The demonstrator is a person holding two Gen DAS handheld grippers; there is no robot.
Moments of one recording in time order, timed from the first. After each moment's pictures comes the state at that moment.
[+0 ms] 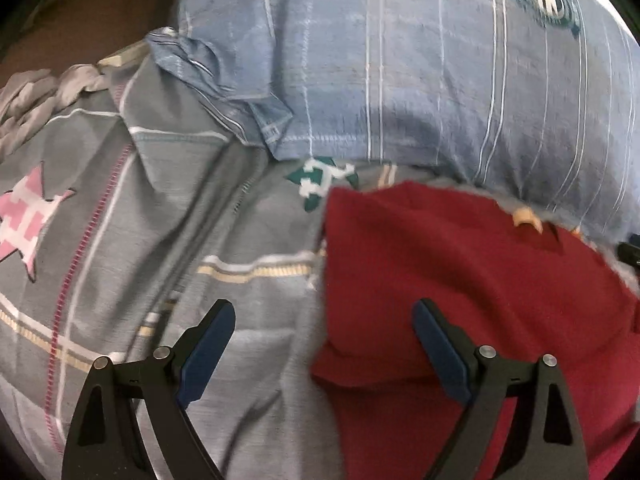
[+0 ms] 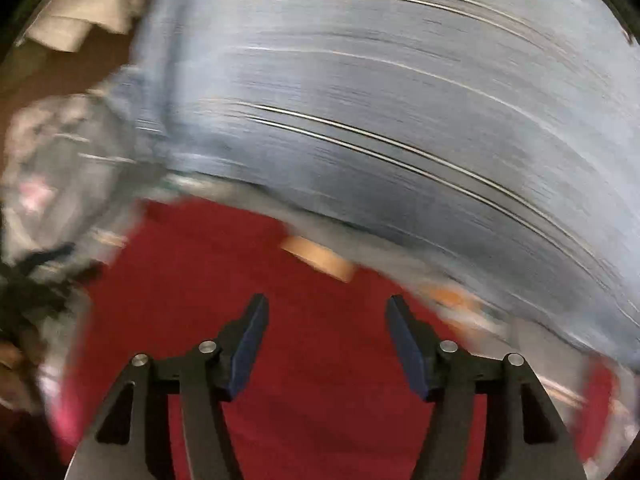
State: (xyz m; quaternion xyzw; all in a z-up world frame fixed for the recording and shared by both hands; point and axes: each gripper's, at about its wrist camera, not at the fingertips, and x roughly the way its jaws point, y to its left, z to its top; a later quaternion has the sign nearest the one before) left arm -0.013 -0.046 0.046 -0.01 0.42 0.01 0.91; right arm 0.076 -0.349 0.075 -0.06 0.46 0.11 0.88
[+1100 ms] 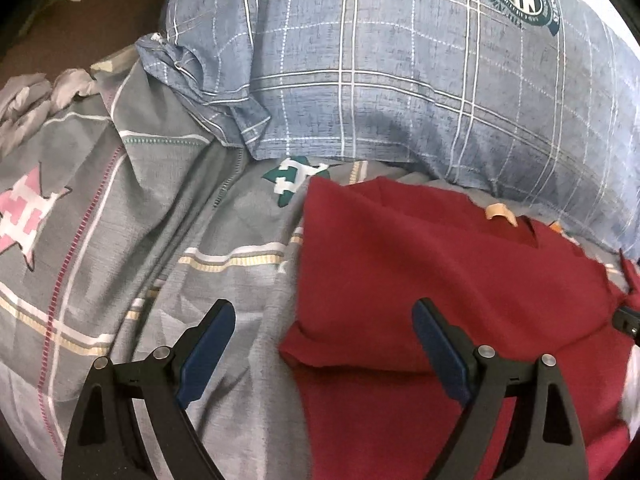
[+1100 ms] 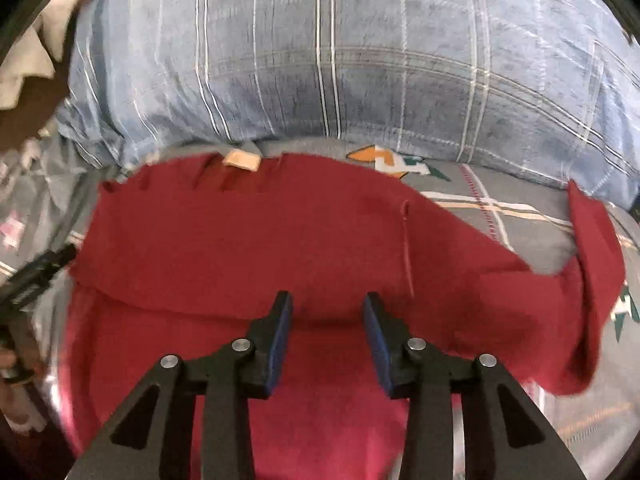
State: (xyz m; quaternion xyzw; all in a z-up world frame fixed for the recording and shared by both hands) left arm -0.034 -0.058 0.061 -0.03 0.42 -0.02 0.91; right arm 0.004 -0.392 0.046 0.06 0.50 0.04 0.86
